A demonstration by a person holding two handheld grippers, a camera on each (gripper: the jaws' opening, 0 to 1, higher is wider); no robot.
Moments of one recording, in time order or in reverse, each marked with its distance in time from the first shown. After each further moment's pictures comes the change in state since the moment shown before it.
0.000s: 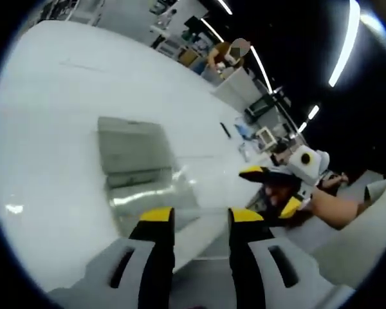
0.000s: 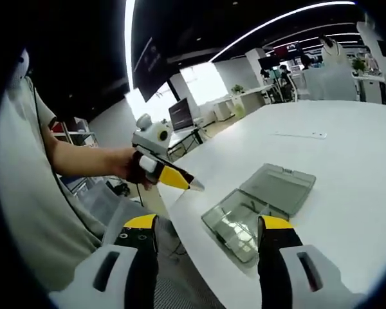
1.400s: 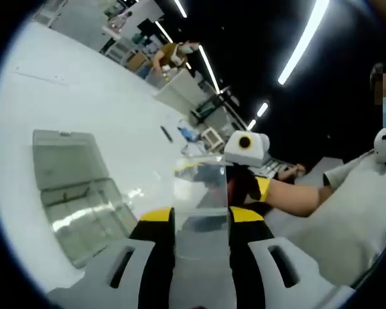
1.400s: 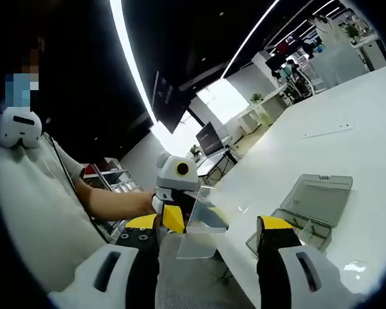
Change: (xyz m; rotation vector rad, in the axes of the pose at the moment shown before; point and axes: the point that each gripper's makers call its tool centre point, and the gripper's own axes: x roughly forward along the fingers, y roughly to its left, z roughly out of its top) left arm 0.009 -0.086 0.002 0.084 -0.015 -0.347; right arm 0.002 0.030 0.052 0.205 -0.155 0.247
